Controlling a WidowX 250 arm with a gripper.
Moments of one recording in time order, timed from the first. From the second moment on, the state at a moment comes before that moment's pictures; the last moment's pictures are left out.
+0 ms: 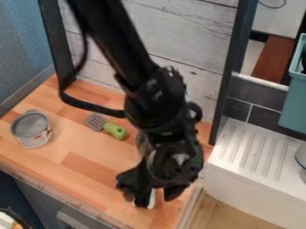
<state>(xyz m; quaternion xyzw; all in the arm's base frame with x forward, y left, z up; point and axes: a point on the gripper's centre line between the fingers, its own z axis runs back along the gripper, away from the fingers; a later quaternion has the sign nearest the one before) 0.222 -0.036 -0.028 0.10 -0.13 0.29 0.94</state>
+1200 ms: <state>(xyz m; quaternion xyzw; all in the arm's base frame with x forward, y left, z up) 0.251 0.056 0.037 0.05 -0.05 0.76 0.65</state>
